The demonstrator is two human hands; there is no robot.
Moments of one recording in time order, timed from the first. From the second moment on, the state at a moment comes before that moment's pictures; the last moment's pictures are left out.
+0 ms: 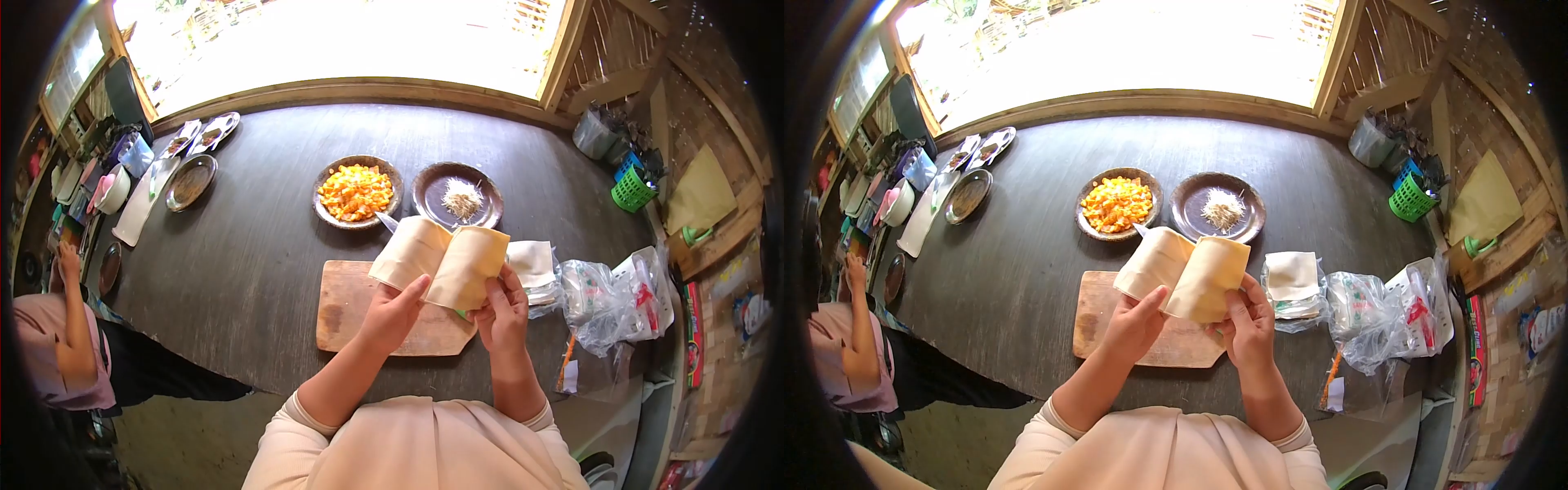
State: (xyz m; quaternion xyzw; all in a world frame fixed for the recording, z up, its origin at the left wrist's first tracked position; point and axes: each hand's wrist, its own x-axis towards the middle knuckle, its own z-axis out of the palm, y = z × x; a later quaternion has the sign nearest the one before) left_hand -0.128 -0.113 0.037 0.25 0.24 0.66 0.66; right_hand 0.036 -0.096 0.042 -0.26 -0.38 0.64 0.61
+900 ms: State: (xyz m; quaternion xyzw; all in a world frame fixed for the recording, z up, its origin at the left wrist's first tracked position) left_hand -0.133 -0.113 0.023 0.38 0.39 0.64 0.55; right_hand 0.049 -0.074 0.039 -0.39 -0.36 0.59 0.61
